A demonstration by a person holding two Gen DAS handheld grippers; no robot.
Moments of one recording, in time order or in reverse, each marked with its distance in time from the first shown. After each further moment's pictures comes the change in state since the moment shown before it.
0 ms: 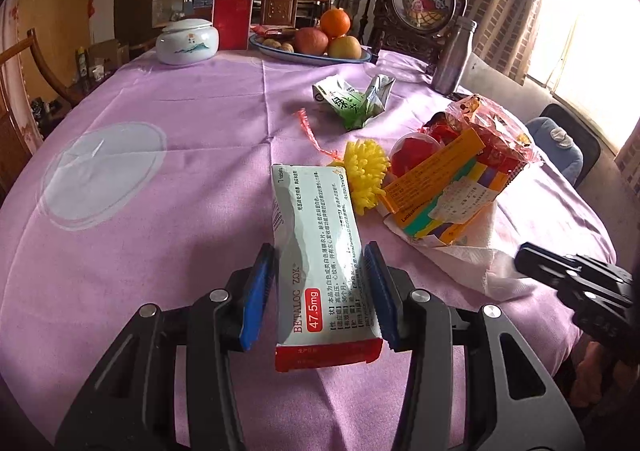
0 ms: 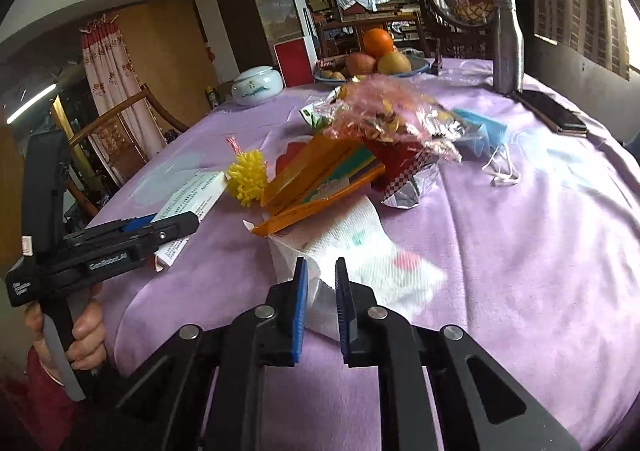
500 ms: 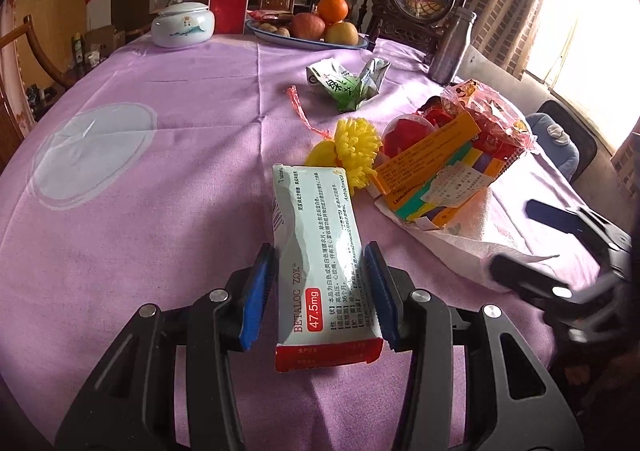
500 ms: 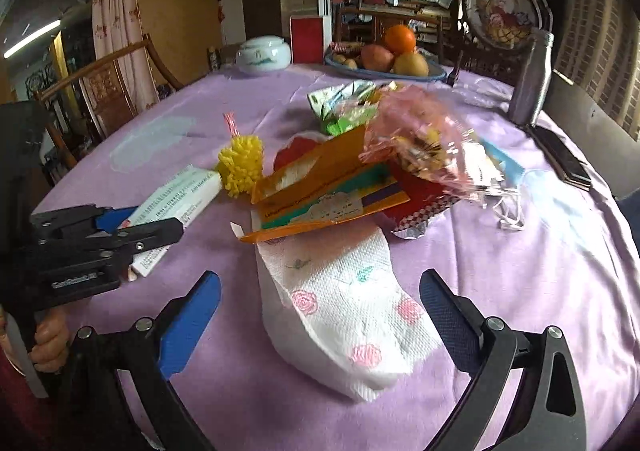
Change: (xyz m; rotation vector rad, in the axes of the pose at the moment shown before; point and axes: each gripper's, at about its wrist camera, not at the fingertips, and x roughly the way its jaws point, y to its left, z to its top) left arm 0.006 -0.003 -0.006 -0.023 0.043 -0.018; right arm 0.048 0.015 0.031 -0.170 0.137 -0.089
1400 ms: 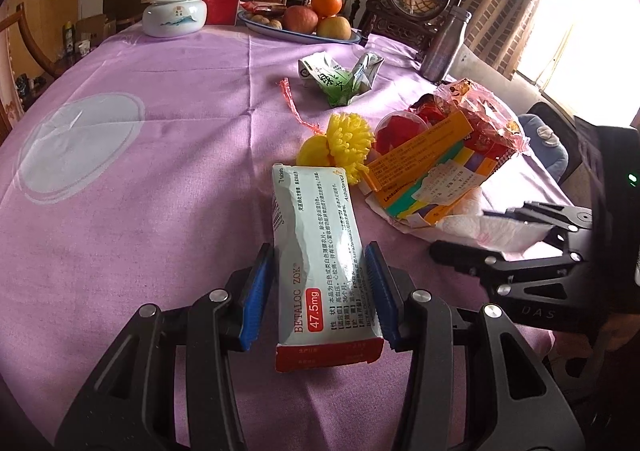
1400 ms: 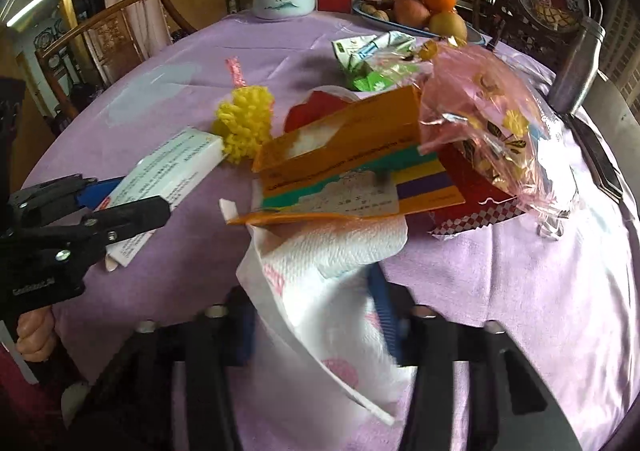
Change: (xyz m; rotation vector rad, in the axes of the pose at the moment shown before) left arm 0.003 0.003 0.000 -0.019 0.027 -0.058; right arm 0.020 0.010 0.011 -0.089 0.158 0.053
